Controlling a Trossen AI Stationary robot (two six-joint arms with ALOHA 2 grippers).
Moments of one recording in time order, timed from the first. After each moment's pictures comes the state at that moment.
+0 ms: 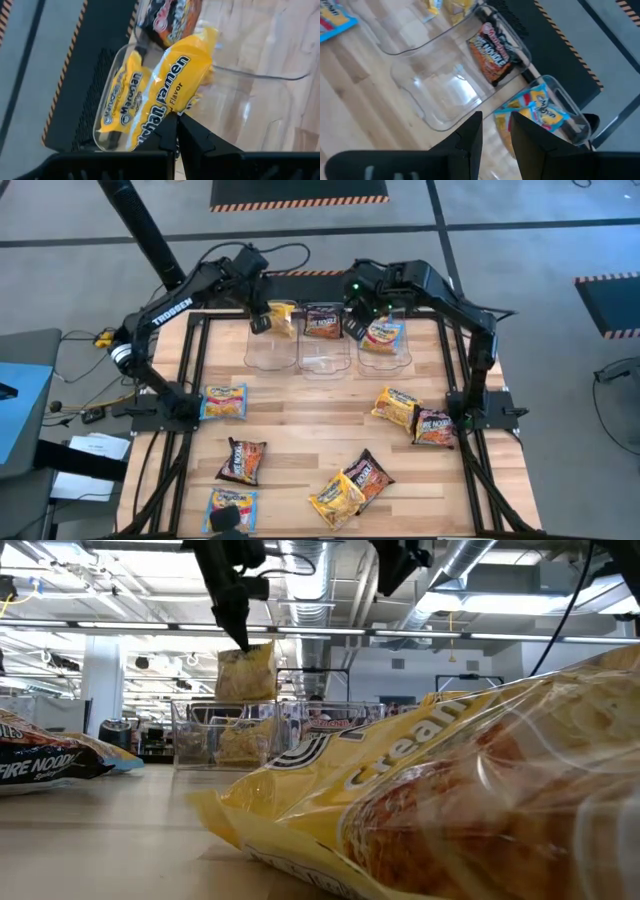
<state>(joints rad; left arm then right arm) 0.73 1.58 1.61 -1.03 0.00 0.44 -0.34 1.88 2.35 -1.53 0.26 0.22</state>
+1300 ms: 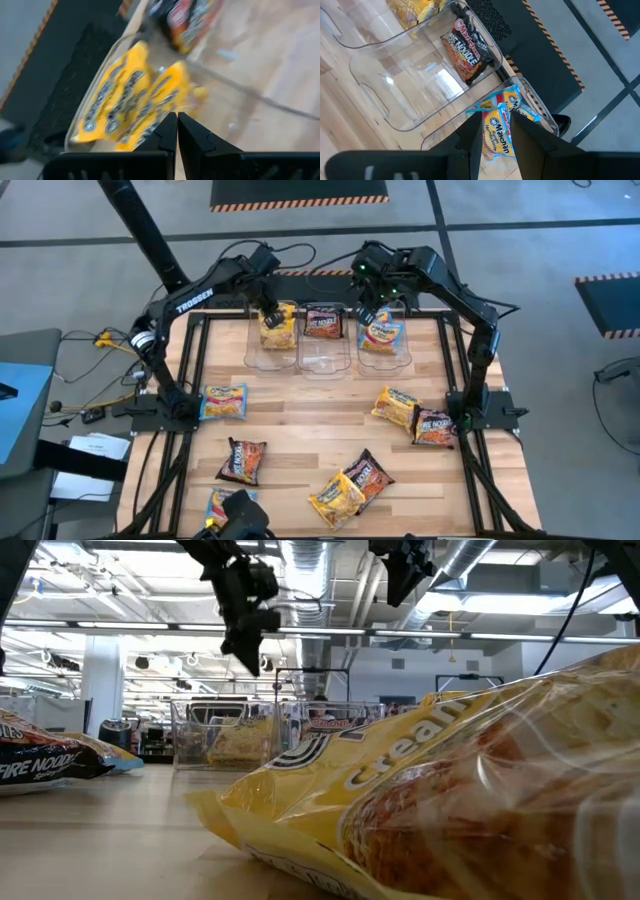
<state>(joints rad) 0.77 1.74 1.66 -0.99 0.06 0.27 -0.45 1.88 2.35 -1.54 0.26 0.07</state>
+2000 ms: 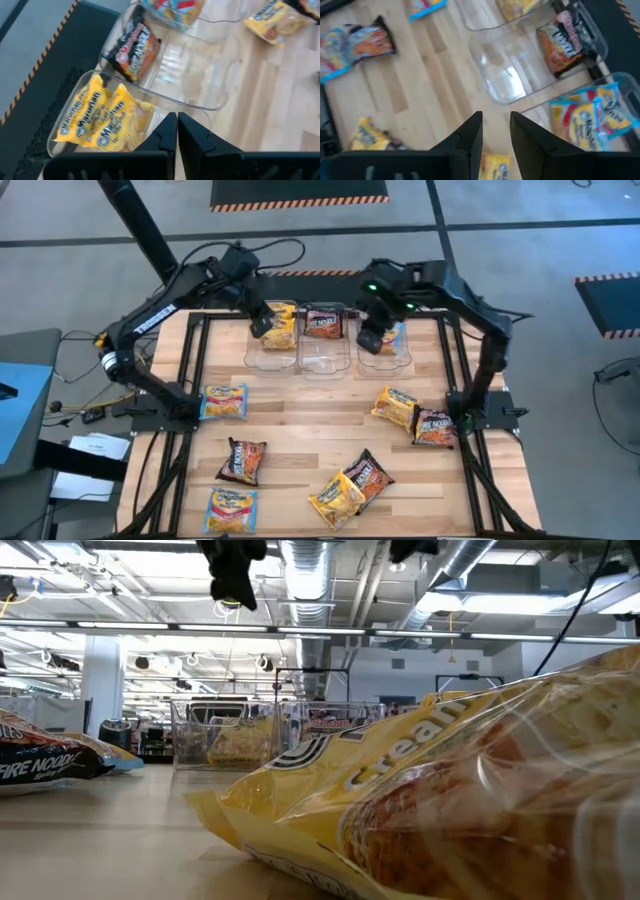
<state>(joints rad) 0.63 1.47 1.69 -1.08 0.13 0.18 -0.30 1.78 2.31 -1.57 -0.05 0.16</state>
